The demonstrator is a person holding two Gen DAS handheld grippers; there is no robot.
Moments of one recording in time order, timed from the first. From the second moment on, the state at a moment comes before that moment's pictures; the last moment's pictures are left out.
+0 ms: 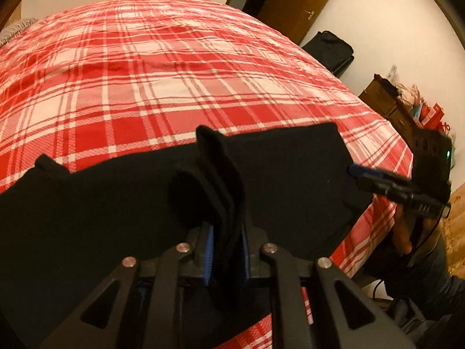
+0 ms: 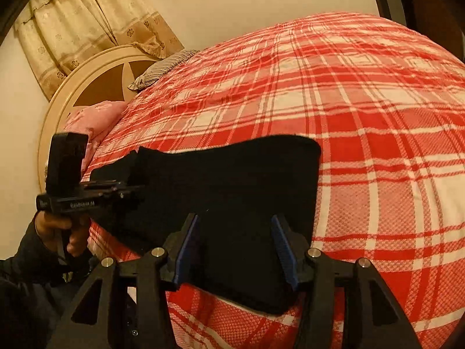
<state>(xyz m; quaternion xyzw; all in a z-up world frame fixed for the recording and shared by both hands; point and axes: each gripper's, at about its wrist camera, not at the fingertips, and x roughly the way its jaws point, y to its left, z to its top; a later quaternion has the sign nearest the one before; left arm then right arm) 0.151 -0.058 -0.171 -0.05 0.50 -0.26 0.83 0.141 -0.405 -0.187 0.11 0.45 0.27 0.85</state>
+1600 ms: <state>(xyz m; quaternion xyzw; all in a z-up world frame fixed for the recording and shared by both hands) 0.111 0.076 -0.145 -0.03 0.43 -0.06 0.90 0.112 -0.211 -0.194 -0.10 0.46 0.46 0.75</state>
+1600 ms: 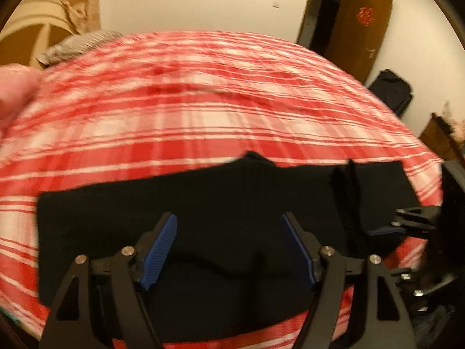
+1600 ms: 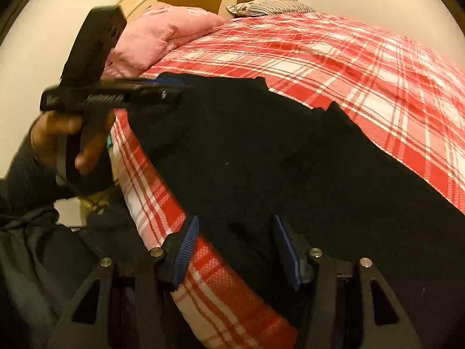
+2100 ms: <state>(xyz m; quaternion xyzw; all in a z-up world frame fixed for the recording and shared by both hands) 0.102 0.135 -0.147 0.00 0.43 0.03 0.90 0.119 -0.215 -0.184 -0.07 0.44 0.43 0.79</state>
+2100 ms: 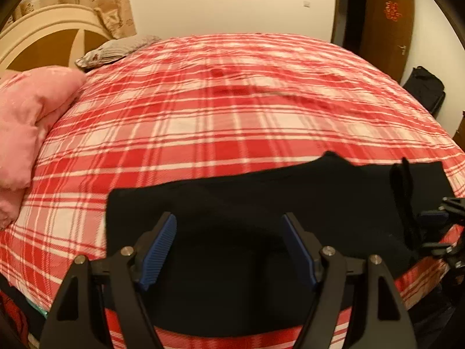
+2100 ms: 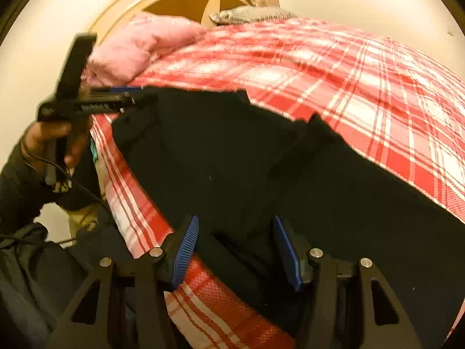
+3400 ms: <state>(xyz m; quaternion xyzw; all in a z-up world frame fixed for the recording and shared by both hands) 0.085 0.236 -0.192 -0.16 0.40 0.05 0.90 0.102 -0.221 -0.167 -0.04 0.39 0.43 0.81</state>
